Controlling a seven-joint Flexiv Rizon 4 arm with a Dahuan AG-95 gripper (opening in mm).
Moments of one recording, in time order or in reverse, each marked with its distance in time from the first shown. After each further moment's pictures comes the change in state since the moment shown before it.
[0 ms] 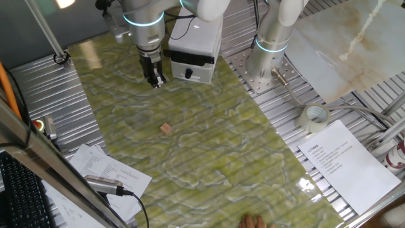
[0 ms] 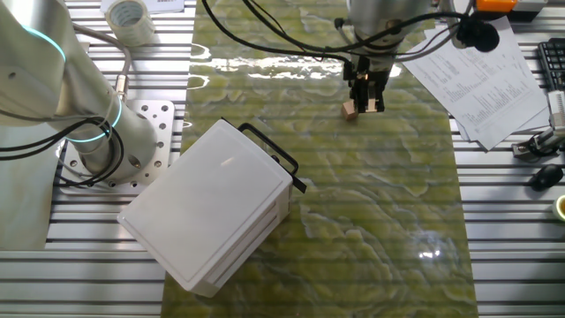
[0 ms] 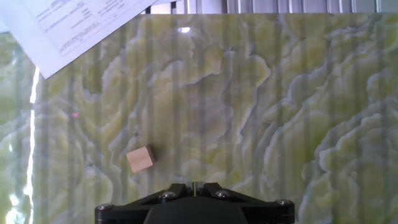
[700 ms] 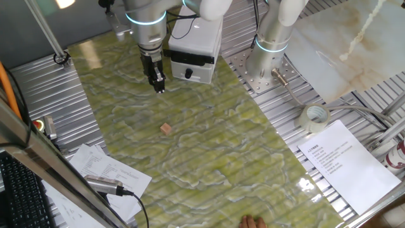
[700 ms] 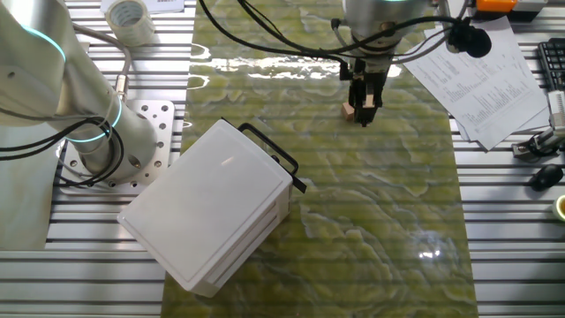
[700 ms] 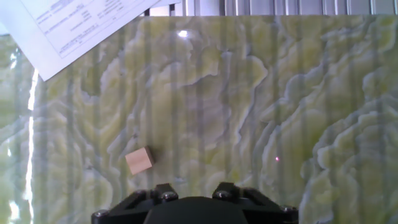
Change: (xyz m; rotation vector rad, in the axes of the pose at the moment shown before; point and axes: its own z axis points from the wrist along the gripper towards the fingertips) arm 0.001 0.000 0.000 -0.018 -0.005 0.080
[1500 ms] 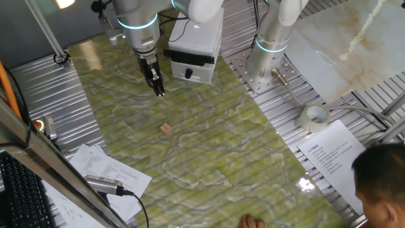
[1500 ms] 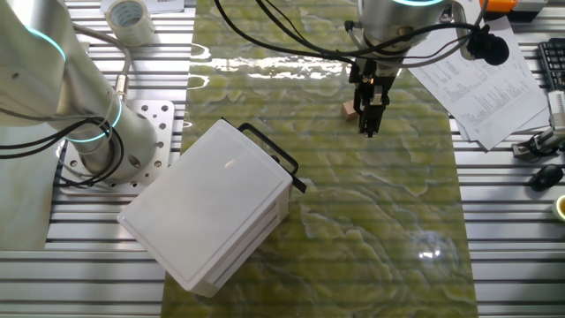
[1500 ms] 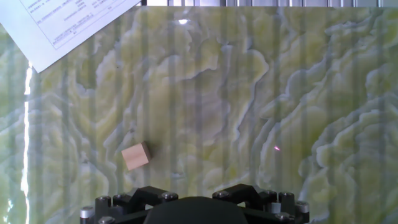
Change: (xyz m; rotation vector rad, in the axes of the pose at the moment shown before) arm -0.003 -0.003 0.005 0.005 0.057 -0.030
